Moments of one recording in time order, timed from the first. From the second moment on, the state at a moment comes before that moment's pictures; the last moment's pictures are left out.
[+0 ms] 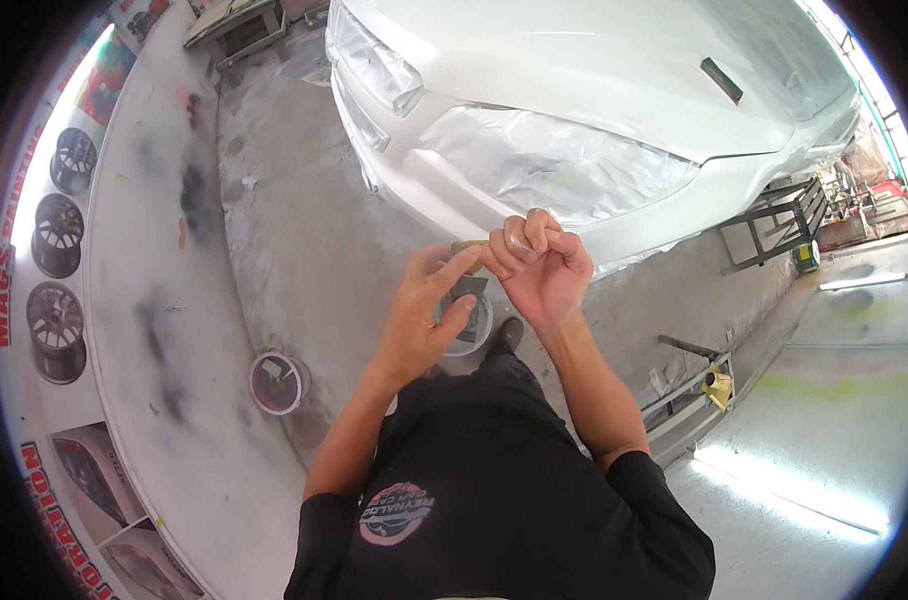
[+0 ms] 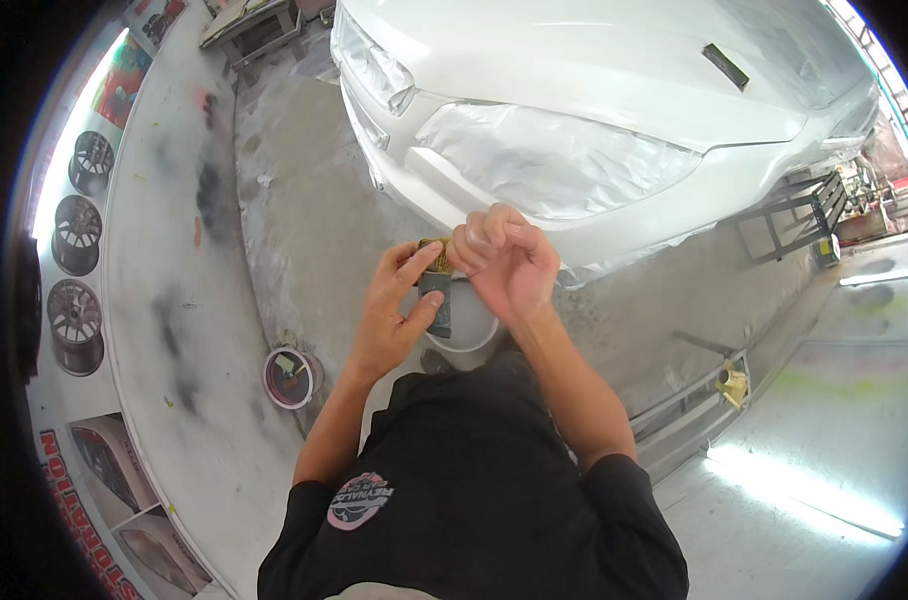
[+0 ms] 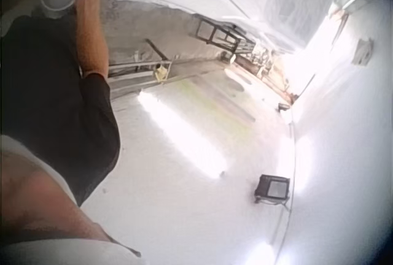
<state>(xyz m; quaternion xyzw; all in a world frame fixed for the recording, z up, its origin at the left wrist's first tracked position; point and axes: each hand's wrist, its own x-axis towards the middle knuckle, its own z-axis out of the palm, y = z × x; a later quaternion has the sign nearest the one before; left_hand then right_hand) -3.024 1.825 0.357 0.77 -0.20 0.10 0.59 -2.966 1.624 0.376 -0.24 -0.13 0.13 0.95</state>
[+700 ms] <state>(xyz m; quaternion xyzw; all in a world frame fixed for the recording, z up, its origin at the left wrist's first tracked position) -3.026 1.824 0.353 0.84 -0.25 0.18 0.46 -2.962 1.626 0.377 -0.28 -0.14 0.10 0.94</state>
